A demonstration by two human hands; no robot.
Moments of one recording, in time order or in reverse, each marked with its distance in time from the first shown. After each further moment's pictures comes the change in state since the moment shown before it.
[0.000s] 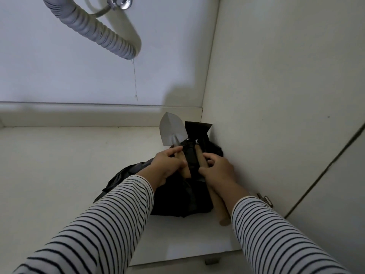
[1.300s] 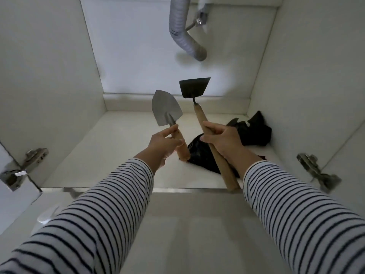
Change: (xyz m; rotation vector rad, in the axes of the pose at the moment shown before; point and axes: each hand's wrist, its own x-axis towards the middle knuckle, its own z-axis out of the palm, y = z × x) left_hand -0.199 0.003 -0.195 -0.097 0.215 0.080; right_hand -0.155 -0.156 0.075 0.390 -0.194 -0.117
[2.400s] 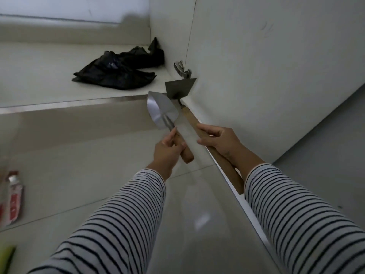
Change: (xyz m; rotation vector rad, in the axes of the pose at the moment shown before) left_hand -0.265 -0.197 0.216 -0.158 -0.357 -0.148; right_hand -0.325 0.136 -0.211 -0.025 0.171 0.303
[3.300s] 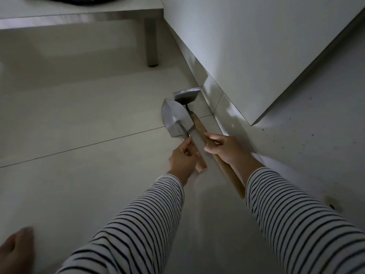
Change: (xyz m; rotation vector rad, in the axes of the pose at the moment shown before) left_hand -0.027 -0.201 0.065 0.426 0.134 -0.229; right_hand -0.015 0.215 -0.031 -0.090 -0.107 0.278
